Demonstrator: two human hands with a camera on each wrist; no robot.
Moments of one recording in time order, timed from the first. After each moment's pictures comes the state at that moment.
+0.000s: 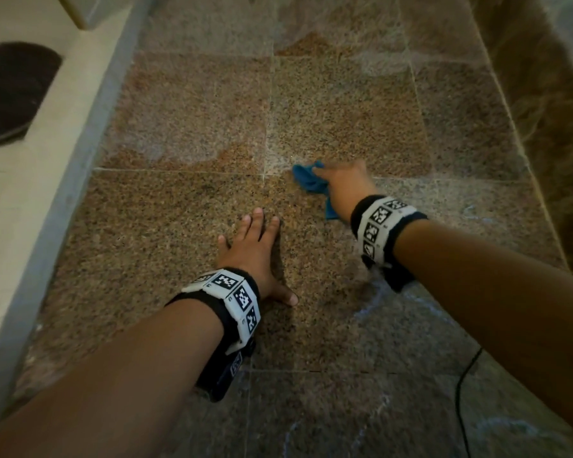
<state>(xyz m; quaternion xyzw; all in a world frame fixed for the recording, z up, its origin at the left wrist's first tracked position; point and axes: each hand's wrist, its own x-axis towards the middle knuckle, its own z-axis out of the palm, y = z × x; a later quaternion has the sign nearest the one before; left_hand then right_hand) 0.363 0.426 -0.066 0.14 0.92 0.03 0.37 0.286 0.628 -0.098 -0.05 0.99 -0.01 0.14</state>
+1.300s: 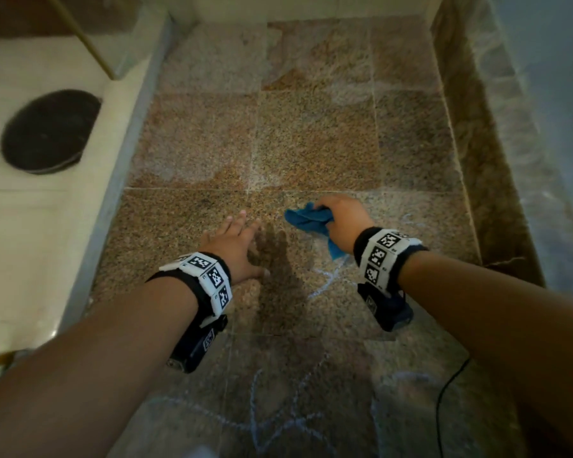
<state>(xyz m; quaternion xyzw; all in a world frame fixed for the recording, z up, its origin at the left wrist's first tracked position) 0.388 0.448 0.043 0.12 0.92 -0.01 0.37 0.385 0.670 0.018 0.01 0.95 -0.27 0.17</state>
